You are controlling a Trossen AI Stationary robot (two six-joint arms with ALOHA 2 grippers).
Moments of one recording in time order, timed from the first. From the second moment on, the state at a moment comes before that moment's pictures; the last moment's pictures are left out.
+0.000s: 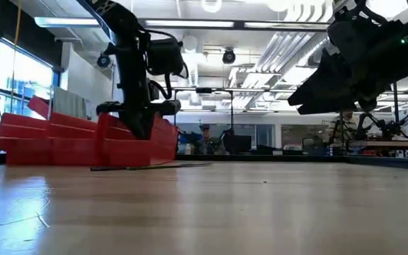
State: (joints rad) left arm 0.31 1.71 1.06 -0.64 -0.47 -1.00; right arm 0.56 1.50 0.54 0.15 0.98 0.86
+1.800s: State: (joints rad) left arm 0.13 1.97 1.41 -0.53 -0.51 -0.63; right arm 0.56 1.50 0.54 0.12 0.99 0.83
